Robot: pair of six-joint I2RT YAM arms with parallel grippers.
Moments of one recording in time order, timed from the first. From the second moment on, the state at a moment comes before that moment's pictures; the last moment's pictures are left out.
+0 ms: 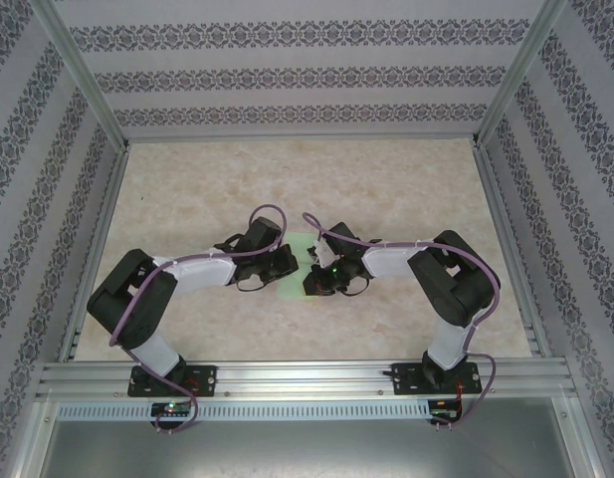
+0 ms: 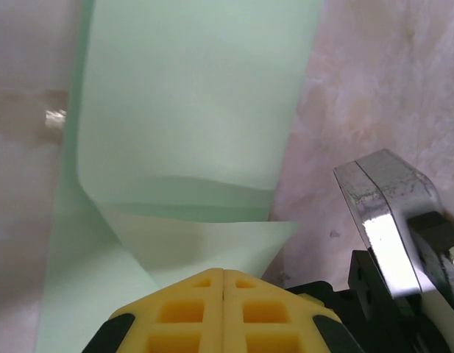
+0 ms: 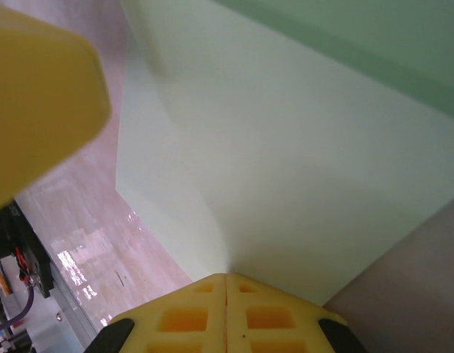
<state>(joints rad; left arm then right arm) -0.66 1.65 0.82 -0.08 0.29 -1.01 0.66 1.80 0.84 -0.19 -0.65 0.50</state>
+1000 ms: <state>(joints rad) -0.74 1.72 0.84 -0.16 0.20 -1.02 0.67 1.80 0.86 -0.23 -0.63 0.51</state>
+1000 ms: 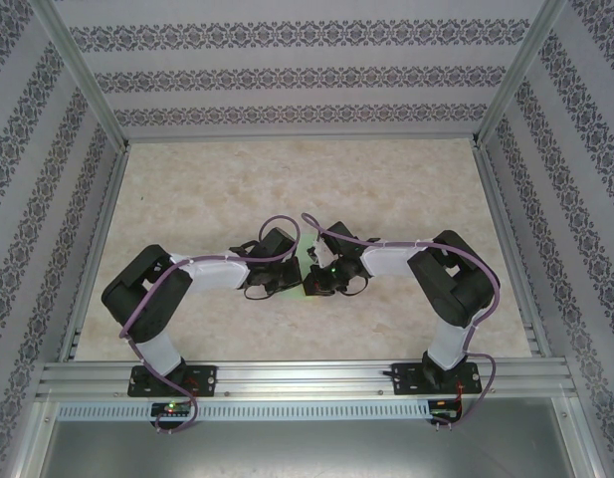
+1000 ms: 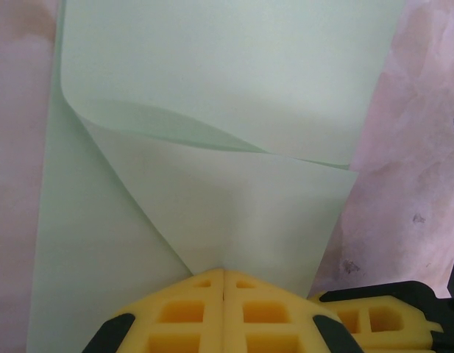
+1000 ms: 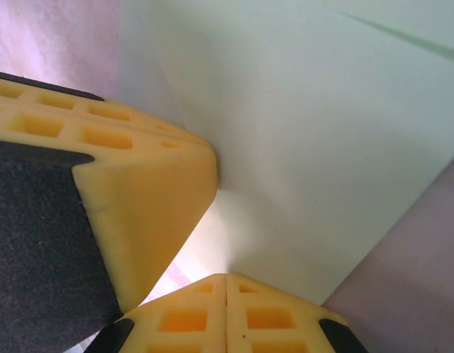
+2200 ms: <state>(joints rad) -0.57 1.74 0.85 -0.13 0.22 -0.92 0.67 1.80 0.86 -0.21 -0.61 0.50</state>
